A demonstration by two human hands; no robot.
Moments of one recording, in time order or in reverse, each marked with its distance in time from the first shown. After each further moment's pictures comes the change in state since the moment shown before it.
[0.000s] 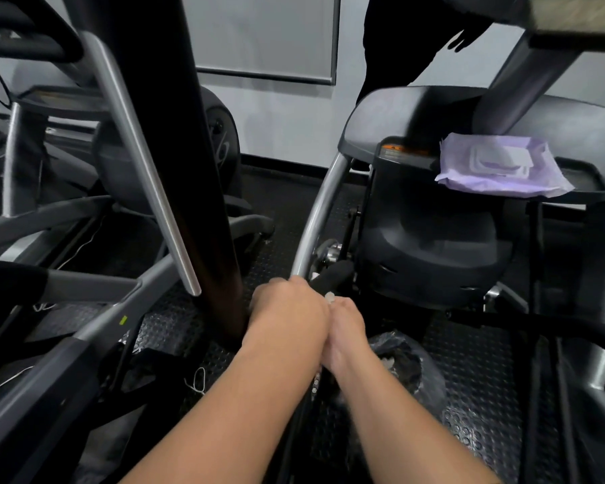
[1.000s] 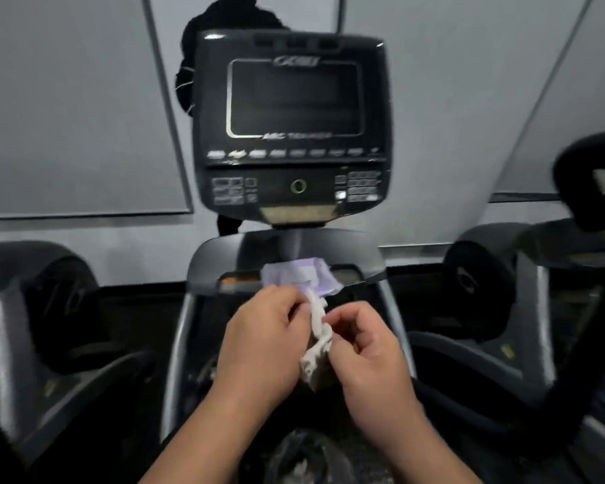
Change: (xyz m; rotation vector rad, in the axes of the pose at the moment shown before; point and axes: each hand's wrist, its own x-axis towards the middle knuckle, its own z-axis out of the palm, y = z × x) left_hand -0.067 0.081 -0.199 -1.160 0.781 0.312; right_hand -0.260 -0.240 -0.076 -0.493 0.028 -1.068
